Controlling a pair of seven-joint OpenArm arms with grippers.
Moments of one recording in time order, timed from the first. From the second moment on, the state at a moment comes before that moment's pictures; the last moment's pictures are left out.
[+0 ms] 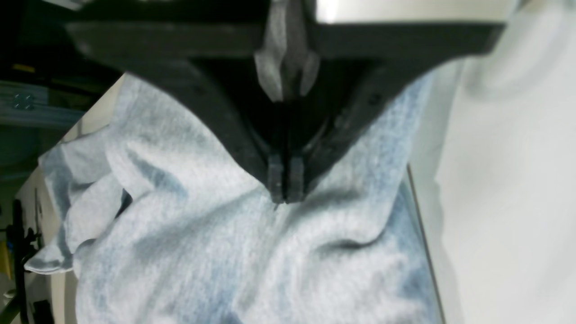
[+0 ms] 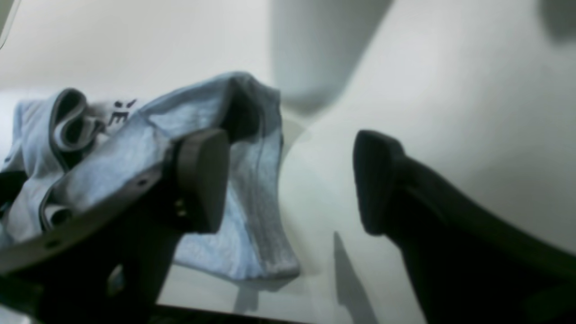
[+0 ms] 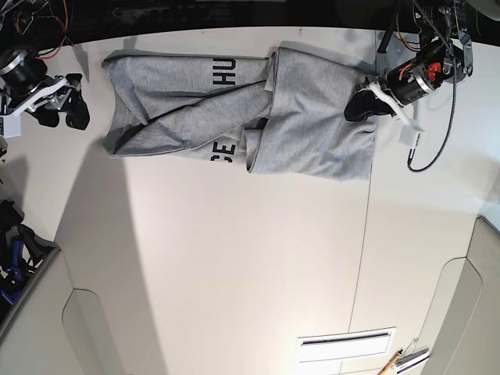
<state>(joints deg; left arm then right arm) 19.5 -14.6 -18.2 88.2 -46.8 -30.0 54.5 -20.8 4.4 44.4 113.3 47.7 32.5 -69.1</state>
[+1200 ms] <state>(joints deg) 19.0 -14.6 -18.0 88.2 -46.8 -30.1 55.3 -10.9 4.5 27.2 84.9 56.6 32.5 -70.7</state>
